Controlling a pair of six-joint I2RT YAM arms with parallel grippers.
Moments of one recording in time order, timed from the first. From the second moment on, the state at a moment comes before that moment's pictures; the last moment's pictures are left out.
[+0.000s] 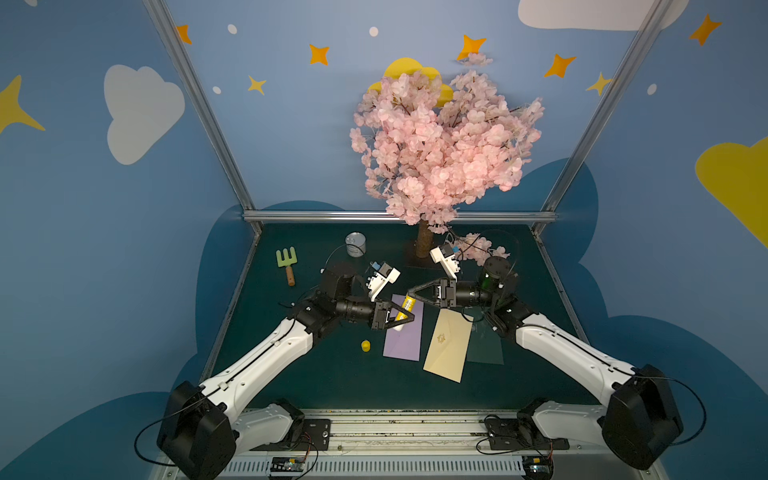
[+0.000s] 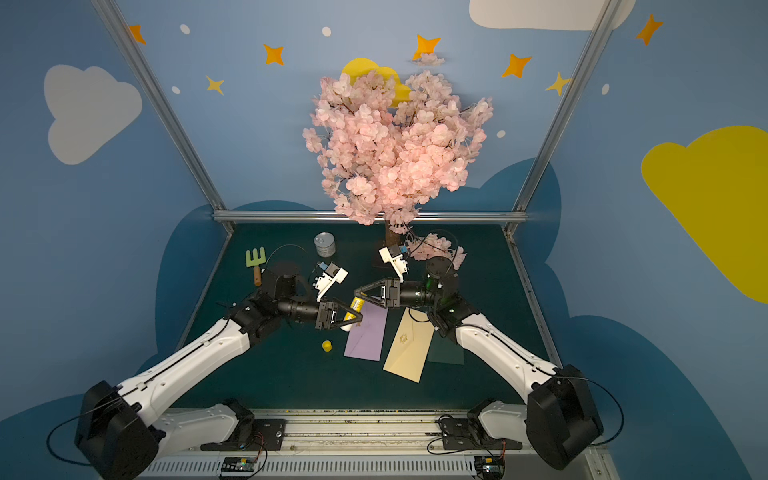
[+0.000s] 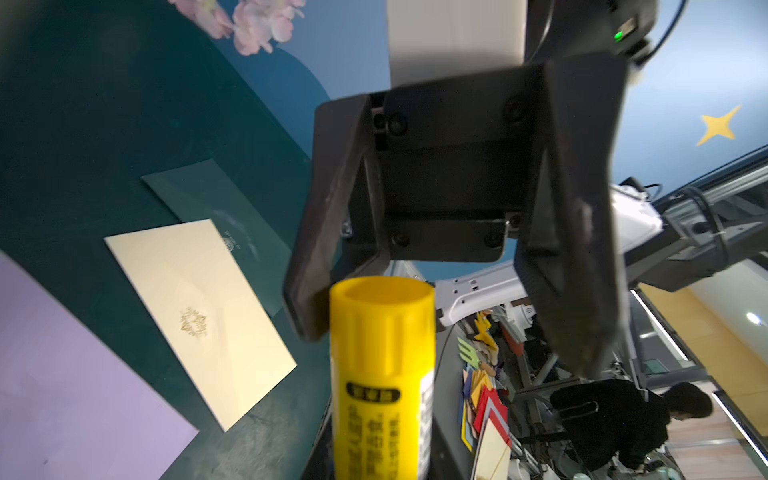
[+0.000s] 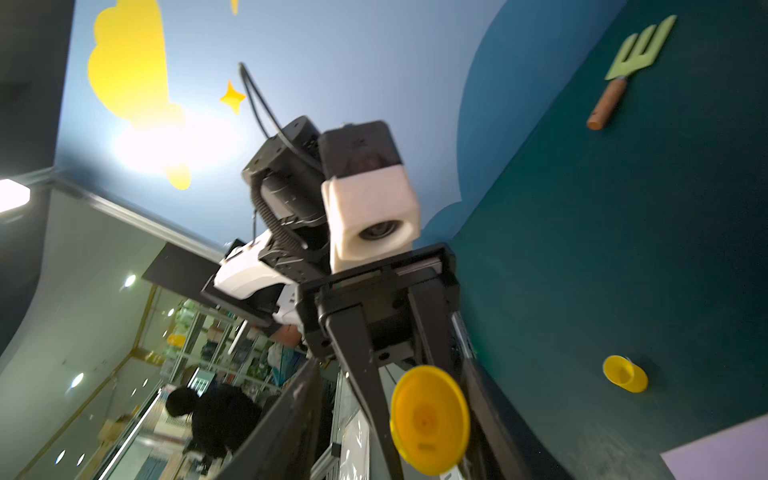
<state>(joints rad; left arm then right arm) -0.56 1.20 0.91 -0.21 0.92 -0.45 0.59 1.28 0.87 0.30 -0.96 0.93</state>
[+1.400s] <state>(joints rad) -0.59 1.25 0.91 -0.31 0.72 -0.40 0.67 1.34 0.93 0.06 -0.71 0.88</state>
